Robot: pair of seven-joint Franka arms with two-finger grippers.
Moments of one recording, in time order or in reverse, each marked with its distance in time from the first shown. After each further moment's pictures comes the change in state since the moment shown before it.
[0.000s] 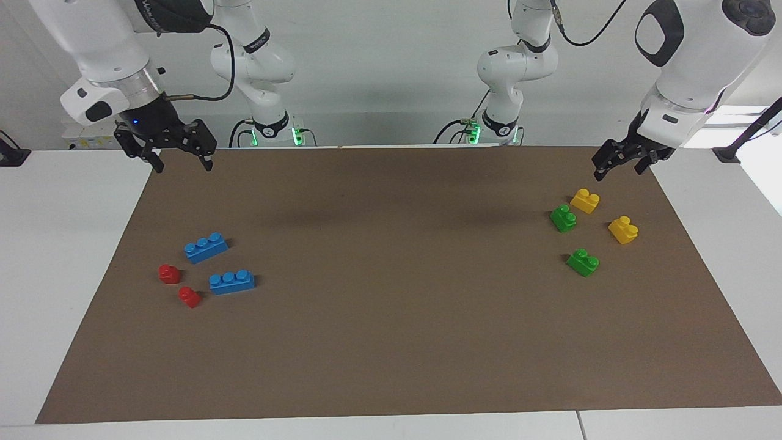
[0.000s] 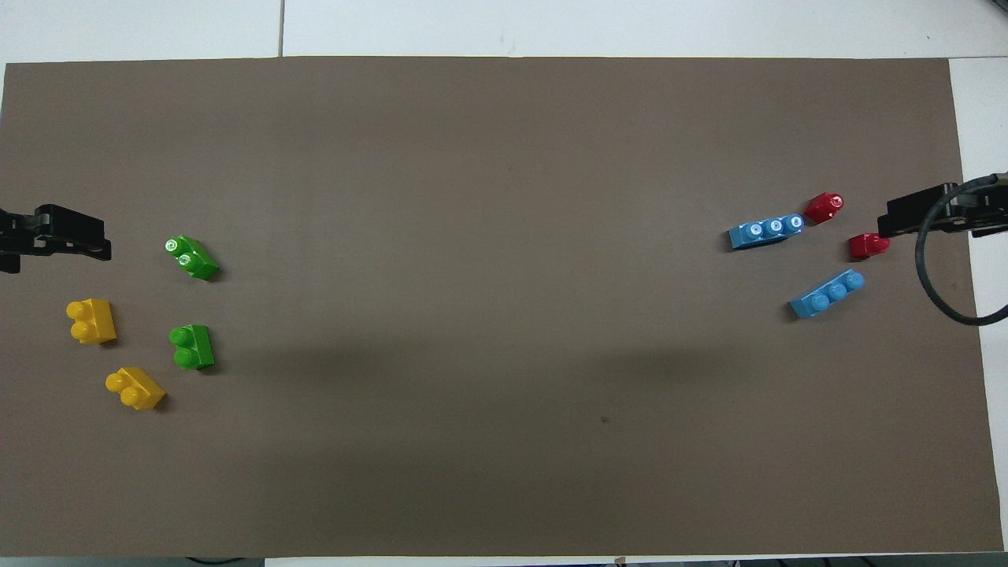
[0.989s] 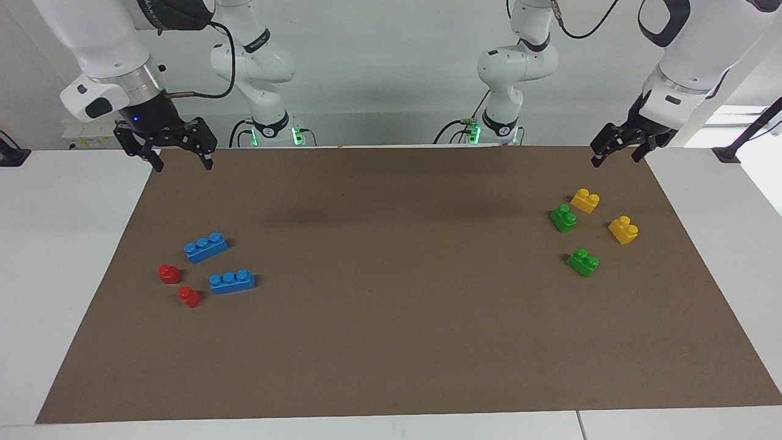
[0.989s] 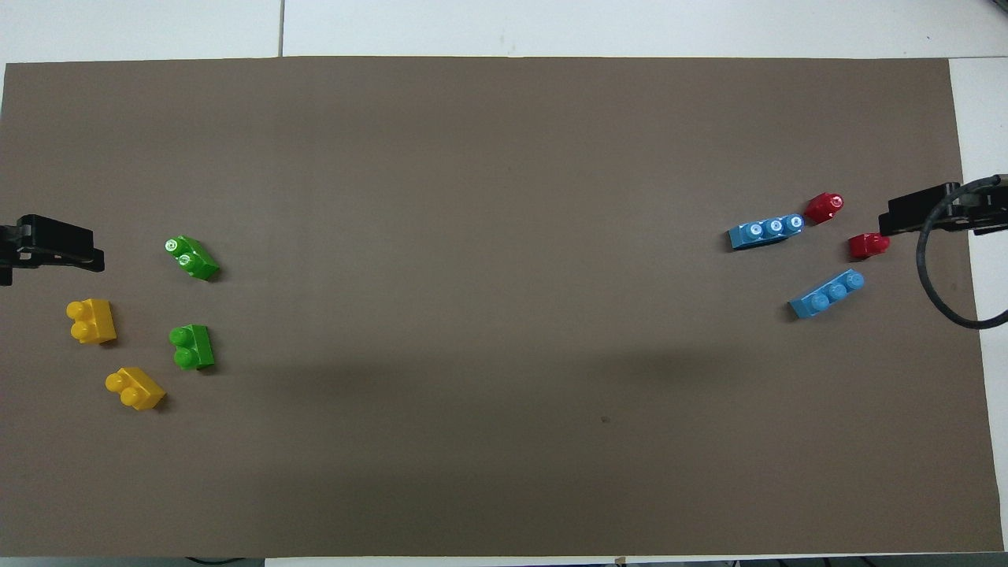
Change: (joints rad) left arm 0.000 -0.034 0.006 0.000 -0.053 -0.030 0.002; right arm 0.003 -0.002 -0.002 0.001 0.000 0.012 -0.001
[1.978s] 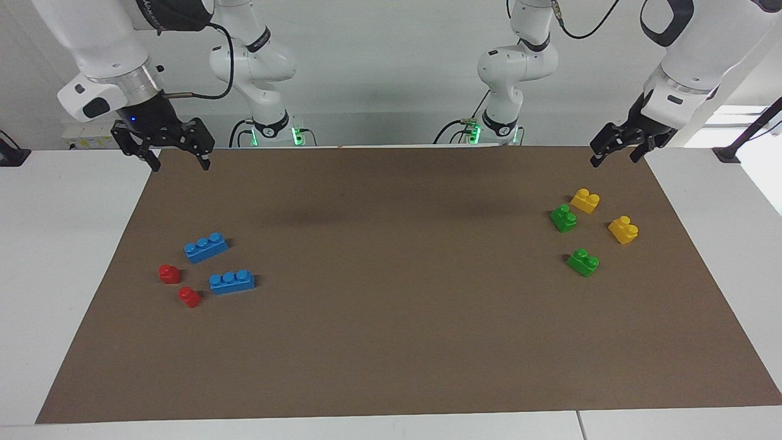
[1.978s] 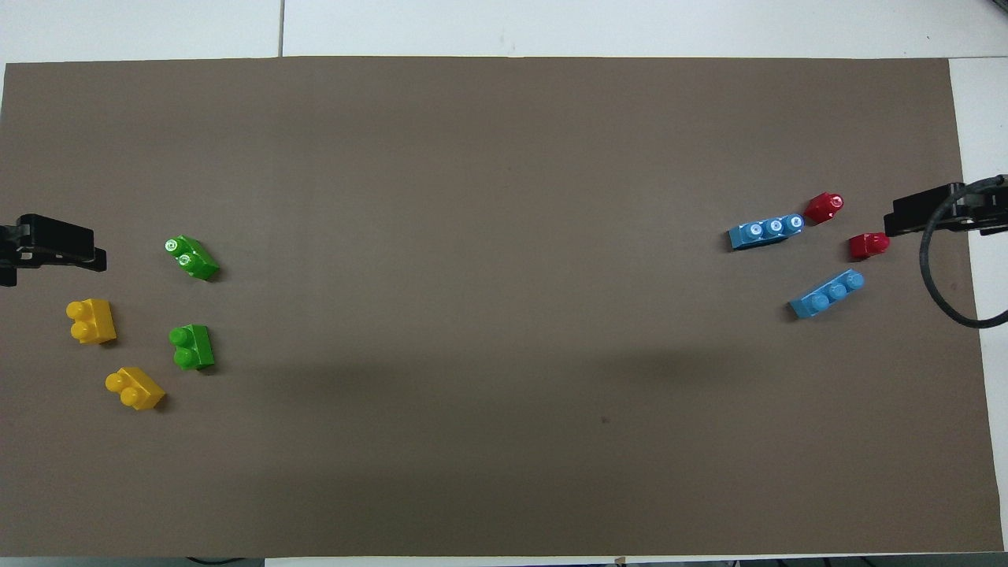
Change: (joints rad) left arm 0.004 -0.002 0.001 -0.004 -0.018 0.000 0.000; right arm 0.151 0.000 -0.161 0.000 -0.013 -0.005 0.000
